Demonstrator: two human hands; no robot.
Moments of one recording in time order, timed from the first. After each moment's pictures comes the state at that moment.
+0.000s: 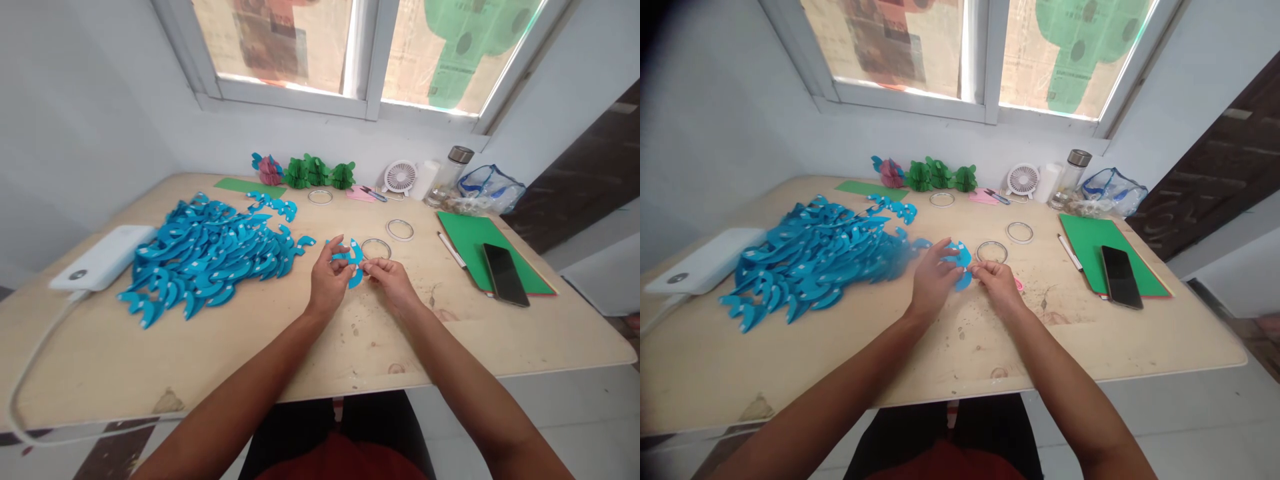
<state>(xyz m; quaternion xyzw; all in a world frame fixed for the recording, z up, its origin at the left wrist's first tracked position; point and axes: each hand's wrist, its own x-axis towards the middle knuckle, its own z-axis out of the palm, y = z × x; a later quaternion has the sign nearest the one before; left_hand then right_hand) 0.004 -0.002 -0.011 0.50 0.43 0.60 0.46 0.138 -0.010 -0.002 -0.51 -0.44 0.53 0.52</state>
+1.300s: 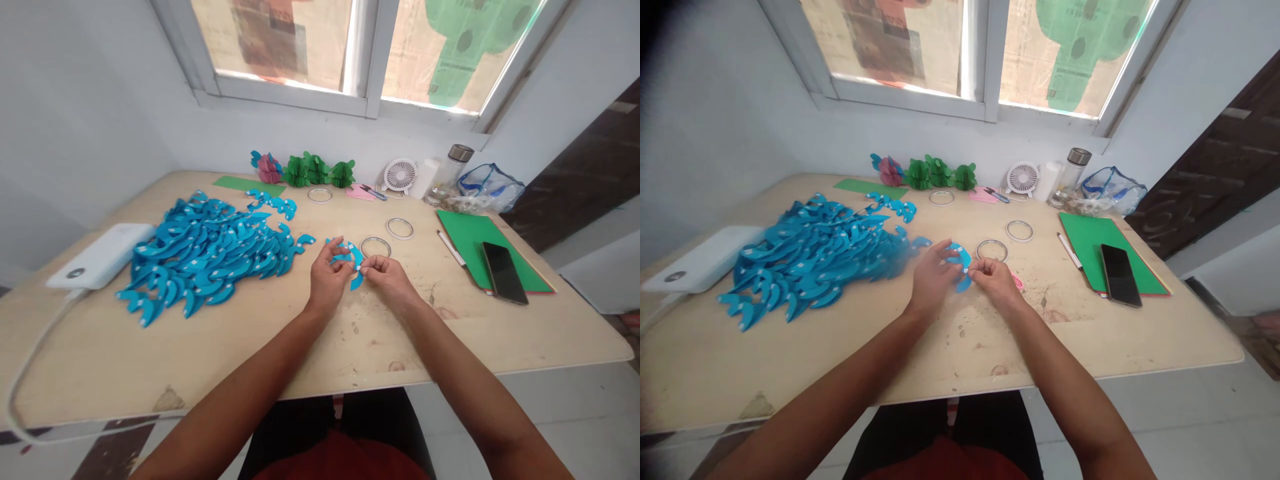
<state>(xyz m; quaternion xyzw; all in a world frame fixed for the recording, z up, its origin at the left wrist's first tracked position) 0.007 0.000 -0.014 0.44 0.43 0.60 0.51 0.140 -0.007 -0.007 -0.48 -0.48 0.56 0.48</state>
